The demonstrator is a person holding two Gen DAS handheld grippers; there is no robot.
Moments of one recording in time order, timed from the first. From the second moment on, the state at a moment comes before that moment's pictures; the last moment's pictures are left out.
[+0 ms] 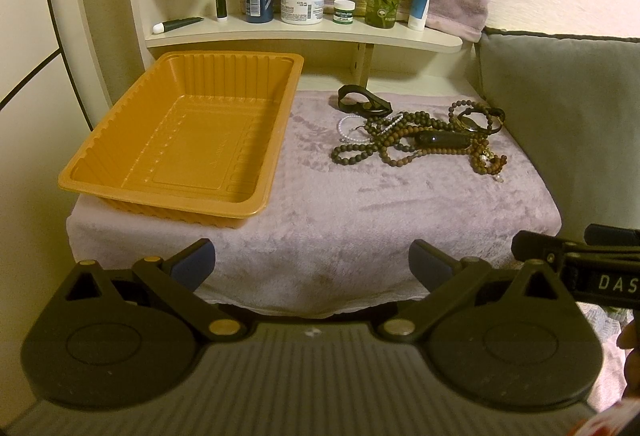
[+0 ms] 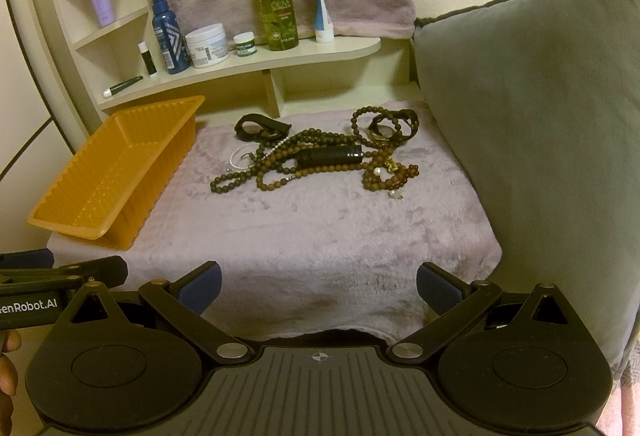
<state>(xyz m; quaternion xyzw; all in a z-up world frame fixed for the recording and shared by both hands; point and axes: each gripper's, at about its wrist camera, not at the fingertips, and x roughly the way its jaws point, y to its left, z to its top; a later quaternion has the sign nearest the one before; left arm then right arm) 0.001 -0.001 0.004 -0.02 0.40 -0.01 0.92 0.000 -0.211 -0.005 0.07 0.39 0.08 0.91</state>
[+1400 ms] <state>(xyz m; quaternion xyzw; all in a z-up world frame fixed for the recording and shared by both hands) 0.029 0.184 -0.006 -0.16 0.28 0.10 0.94 0.029 -0.183 -0.015 0.03 0.40 0.09 0.91</state>
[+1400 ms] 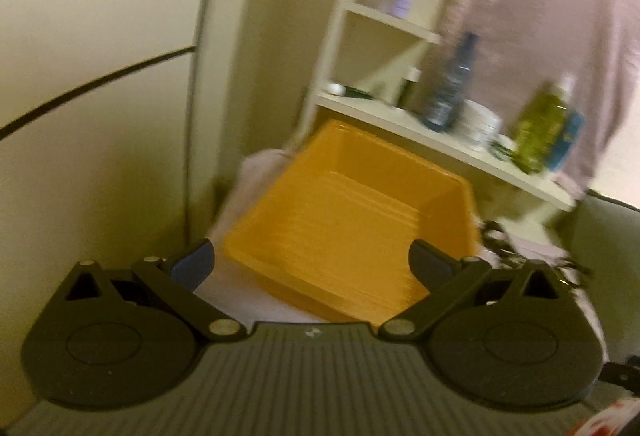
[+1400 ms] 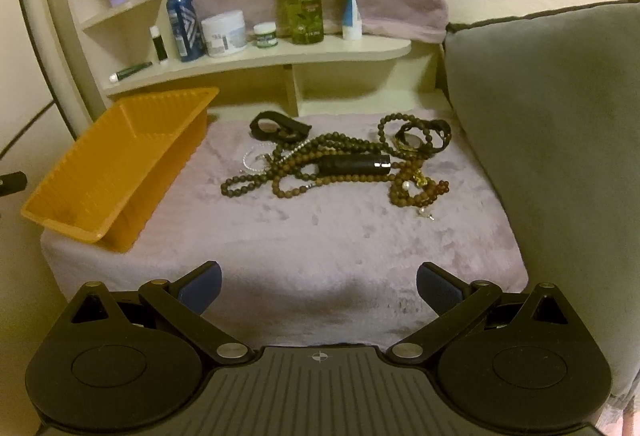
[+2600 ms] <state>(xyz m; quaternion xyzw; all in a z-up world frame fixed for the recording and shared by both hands) 0.081 0.227 -0.057 -0.22 0.30 0.04 0.93 0.065 -0.161 -0.038 0.00 0.44 0.08 0.89</state>
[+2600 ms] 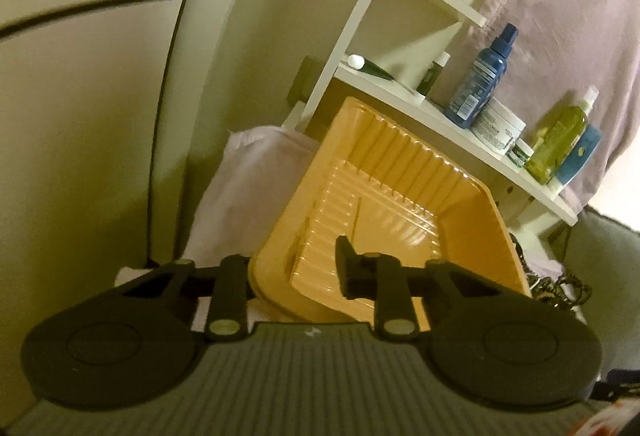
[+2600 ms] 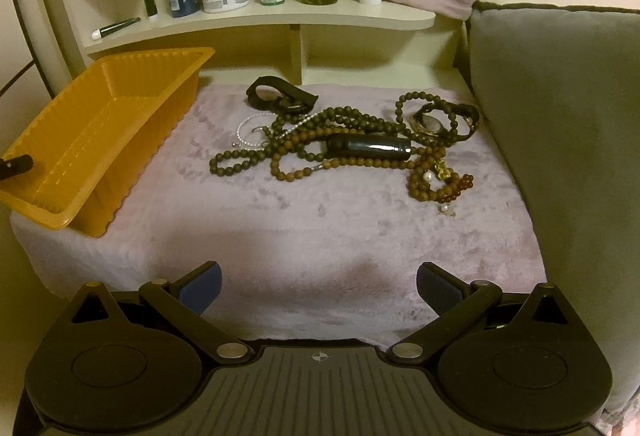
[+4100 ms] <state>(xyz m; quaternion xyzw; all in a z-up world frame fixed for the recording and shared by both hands) 0.061 0.075 0.017 0.09 0.30 0.07 0.95 0.120 -0.257 -0.089 -0.02 0.36 0.08 0.93</state>
